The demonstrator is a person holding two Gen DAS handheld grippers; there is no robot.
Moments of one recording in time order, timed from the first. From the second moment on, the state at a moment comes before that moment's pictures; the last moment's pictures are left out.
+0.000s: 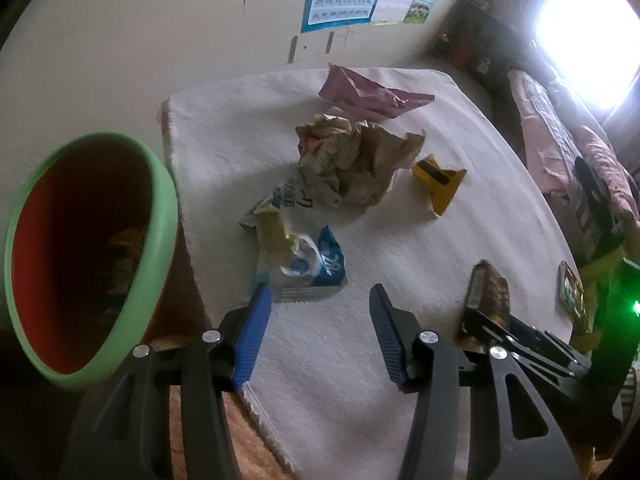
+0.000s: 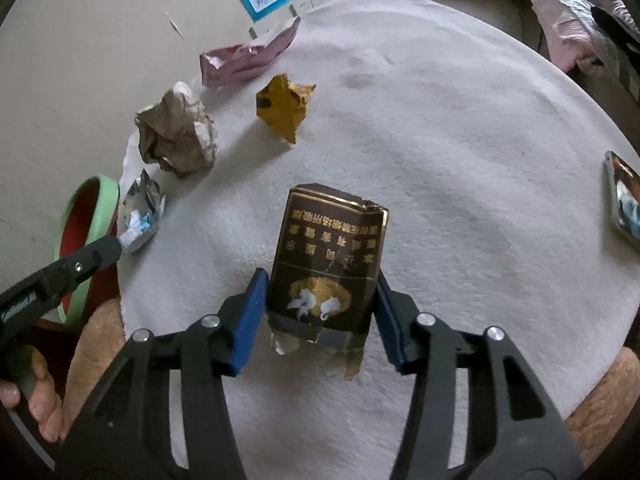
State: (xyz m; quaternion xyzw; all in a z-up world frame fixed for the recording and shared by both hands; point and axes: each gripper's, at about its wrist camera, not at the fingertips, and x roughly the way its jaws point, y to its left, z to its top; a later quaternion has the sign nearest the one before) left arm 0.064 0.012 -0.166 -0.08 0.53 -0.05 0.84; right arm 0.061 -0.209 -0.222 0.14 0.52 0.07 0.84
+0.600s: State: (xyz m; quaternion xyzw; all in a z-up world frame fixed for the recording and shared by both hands) left arm 0.102 0.013 -0.180 -0.06 0.54 -0.03 0.84; right arm 0.043 -0.212 -0.211 0.14 0.51 0.10 0.84
